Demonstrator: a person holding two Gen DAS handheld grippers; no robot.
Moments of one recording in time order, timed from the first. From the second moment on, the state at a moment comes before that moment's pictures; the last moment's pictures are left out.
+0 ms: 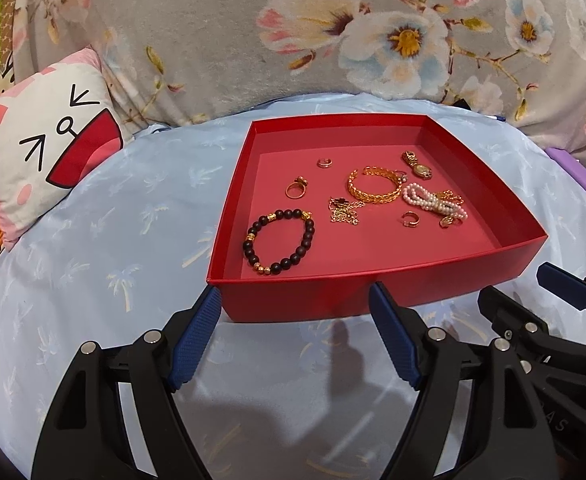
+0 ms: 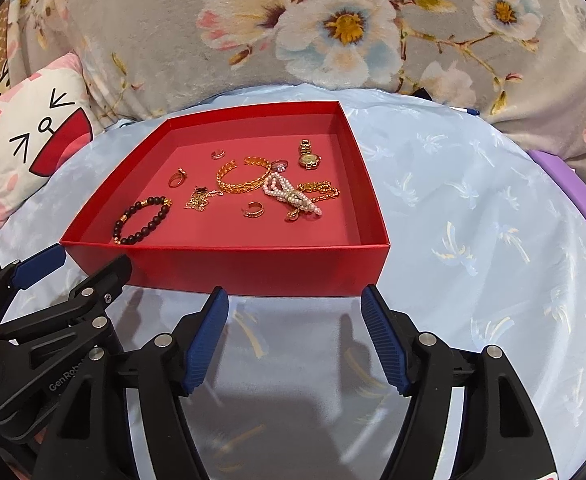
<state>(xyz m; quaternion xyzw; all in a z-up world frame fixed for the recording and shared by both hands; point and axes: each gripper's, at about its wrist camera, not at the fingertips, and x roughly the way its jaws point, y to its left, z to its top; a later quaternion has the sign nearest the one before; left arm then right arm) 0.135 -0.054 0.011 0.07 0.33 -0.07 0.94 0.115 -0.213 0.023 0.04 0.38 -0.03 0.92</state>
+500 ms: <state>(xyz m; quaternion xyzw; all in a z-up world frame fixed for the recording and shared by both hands) 0.134 -0.054 0.011 0.07 0.32 -0.05 0.94 0.116 -0.214 0.023 0.04 0.39 -0.04 0.92</state>
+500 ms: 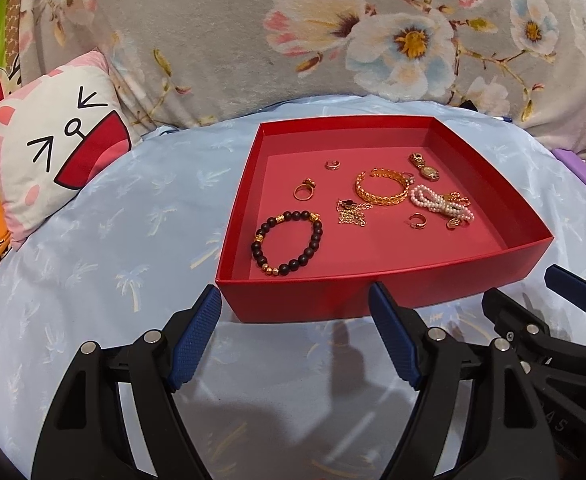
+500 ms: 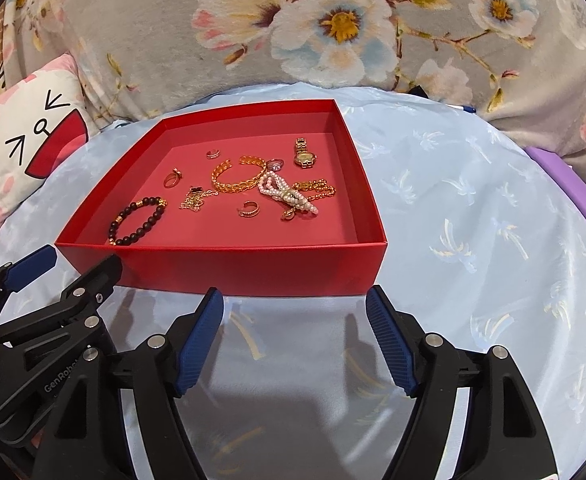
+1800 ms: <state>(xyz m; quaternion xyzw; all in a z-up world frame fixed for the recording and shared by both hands) 0.131 -0.055 0.013 0.07 0.32 -0.05 0.94 0.115 -0.214 0.025 0.03 0.38 -0.06 0.92</state>
